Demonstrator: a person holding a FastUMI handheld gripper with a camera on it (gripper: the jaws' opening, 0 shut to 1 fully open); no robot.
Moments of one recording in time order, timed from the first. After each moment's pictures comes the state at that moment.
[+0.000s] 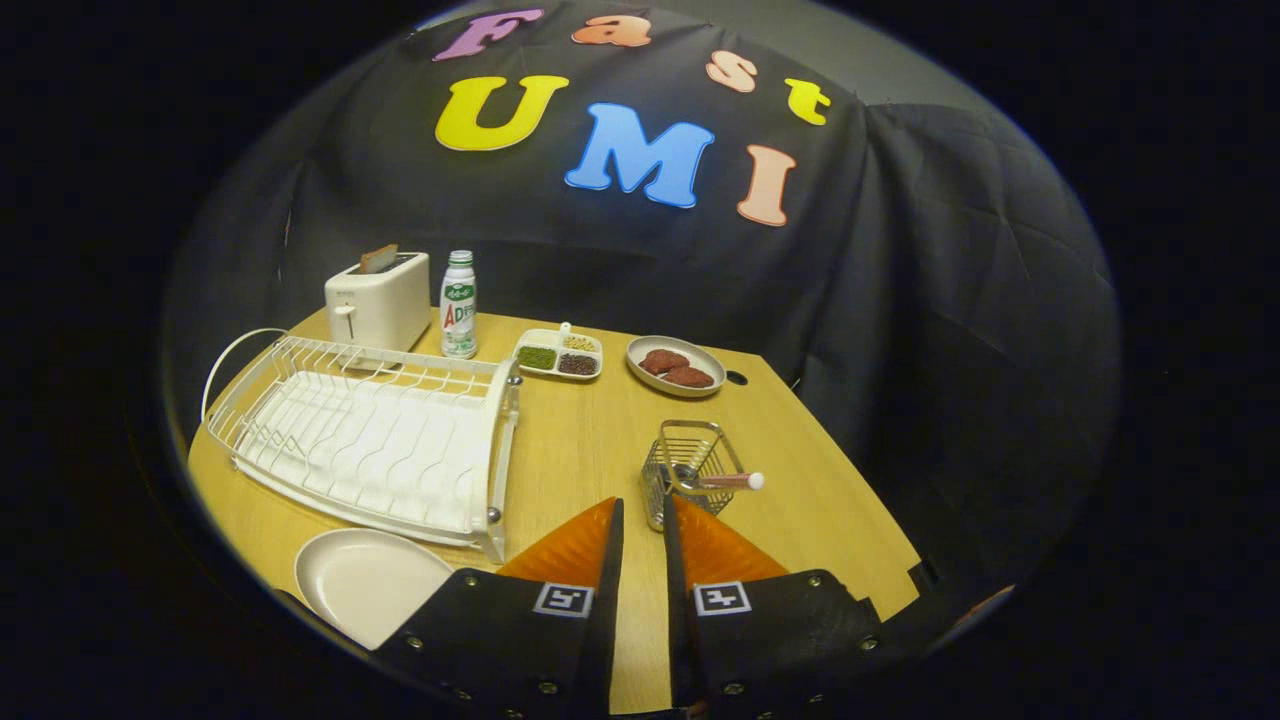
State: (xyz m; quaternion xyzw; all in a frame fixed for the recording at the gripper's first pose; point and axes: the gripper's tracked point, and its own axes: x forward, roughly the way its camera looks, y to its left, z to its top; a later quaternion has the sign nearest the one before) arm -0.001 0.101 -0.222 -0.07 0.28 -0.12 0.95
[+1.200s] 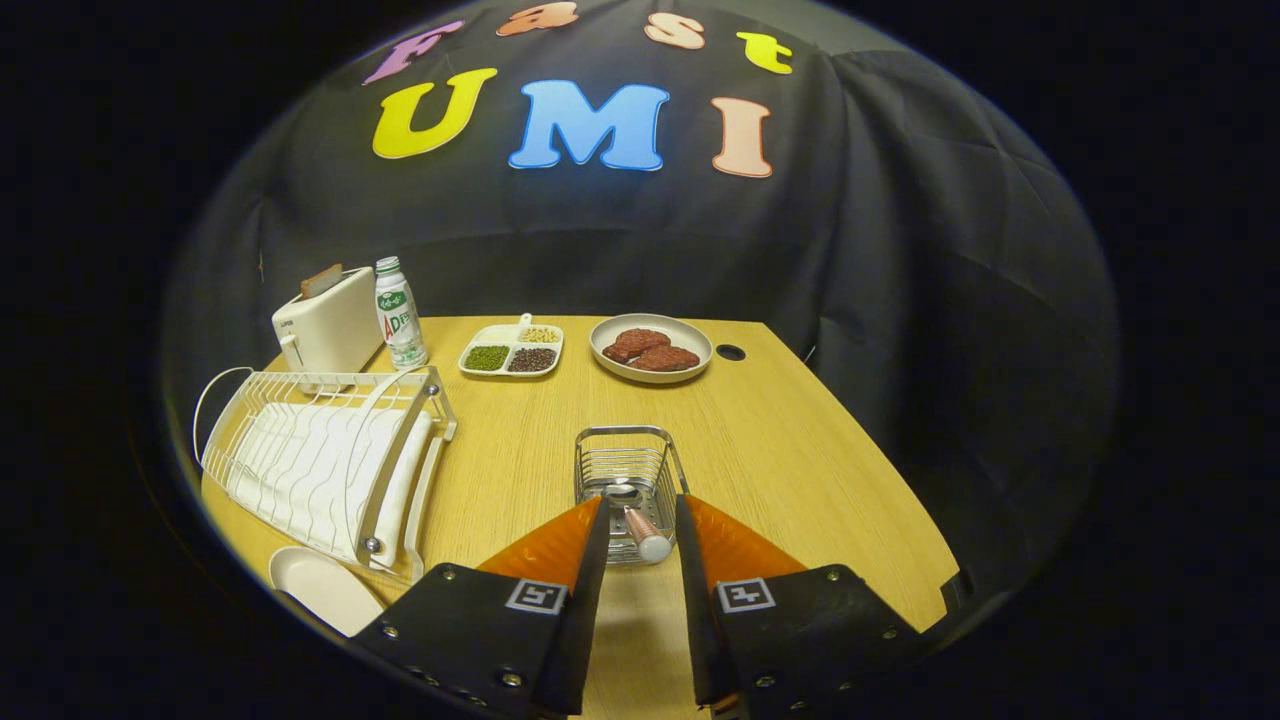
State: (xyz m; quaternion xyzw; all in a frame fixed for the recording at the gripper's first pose) arm 0.056 0.024 -0.270 0.00 0.31 -0.08 0.95
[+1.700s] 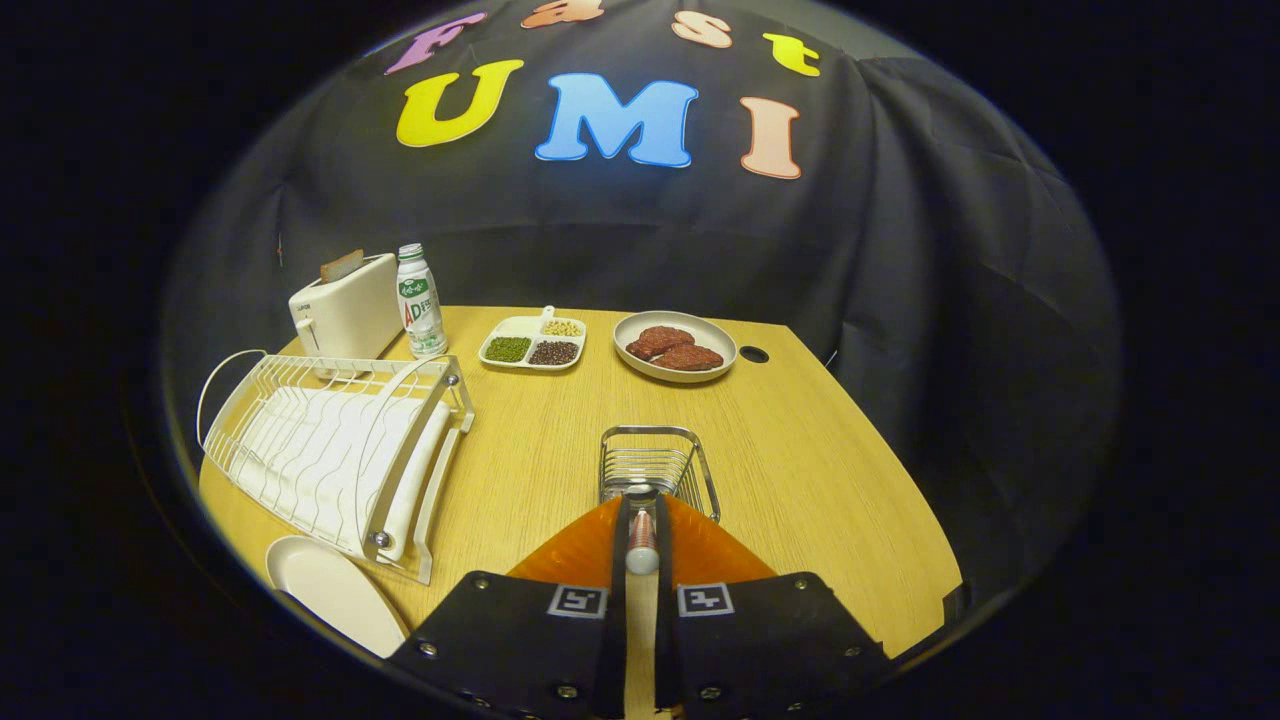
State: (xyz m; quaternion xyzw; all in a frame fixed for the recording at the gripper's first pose) arm 0.061 0.040 -0.269 -0.02 0.32 -0.05 0.95
